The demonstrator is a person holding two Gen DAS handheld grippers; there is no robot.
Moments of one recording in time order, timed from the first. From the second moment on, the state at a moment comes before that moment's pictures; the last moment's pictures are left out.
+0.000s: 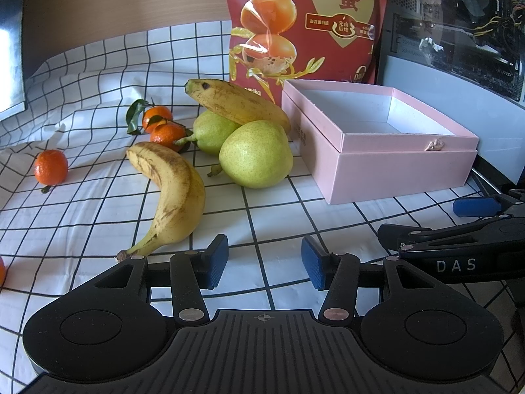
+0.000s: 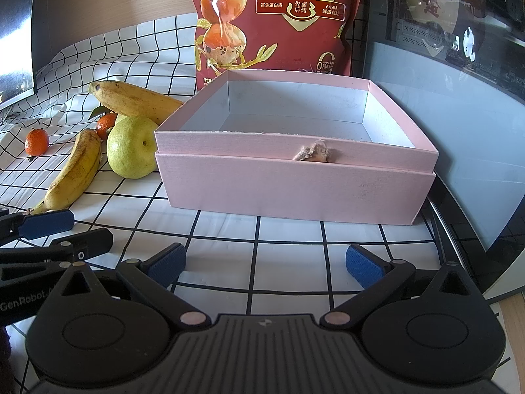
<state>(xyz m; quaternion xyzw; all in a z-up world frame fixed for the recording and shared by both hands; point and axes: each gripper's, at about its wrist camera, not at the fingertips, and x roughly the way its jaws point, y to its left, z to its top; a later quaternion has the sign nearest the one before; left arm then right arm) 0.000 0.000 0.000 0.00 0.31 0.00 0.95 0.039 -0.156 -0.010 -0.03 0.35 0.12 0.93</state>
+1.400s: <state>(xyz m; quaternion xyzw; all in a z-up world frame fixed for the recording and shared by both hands) -0.041 0.124 0.061 -0.12 0.31 0.11 0.94 0.072 -0.145 0.007 -0.05 0.44 0.11 0.89</state>
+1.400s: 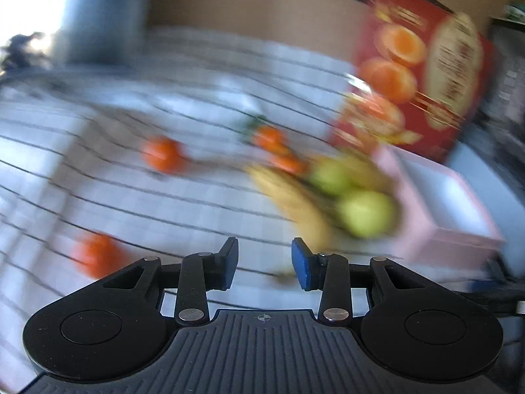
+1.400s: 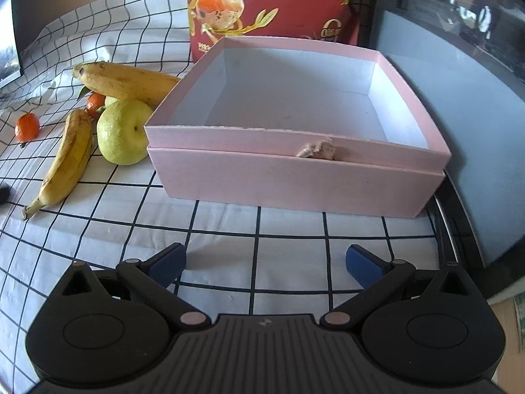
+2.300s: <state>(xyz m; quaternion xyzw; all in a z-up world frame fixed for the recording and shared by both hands) -0.017 0.200 0.033 -0.10 0.39 0.15 0.90 0.029 -0.090 0.044 -0.10 0.35 0.24 0.90</state>
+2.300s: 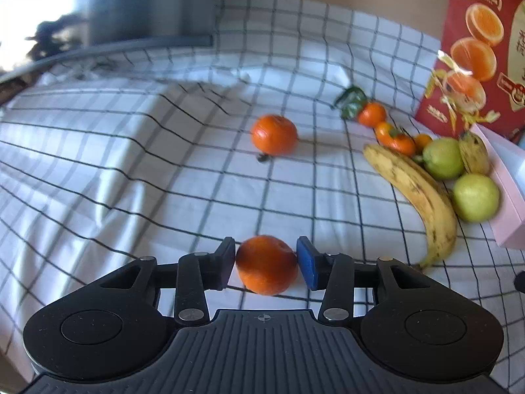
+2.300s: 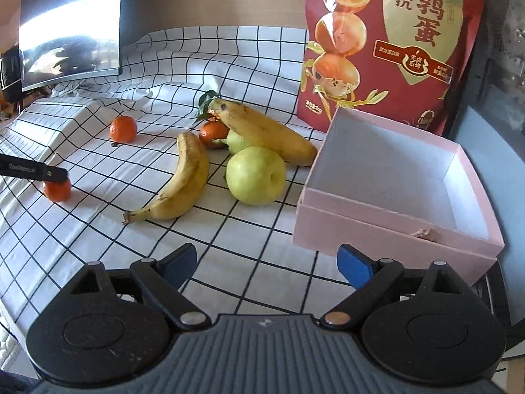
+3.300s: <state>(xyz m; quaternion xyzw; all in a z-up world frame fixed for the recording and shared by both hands) -0.026 0.207 0.038 -0.21 0.40 0.05 0.89 0.110 0.062 0.014 -0.18 0.35 0.29 0.87</state>
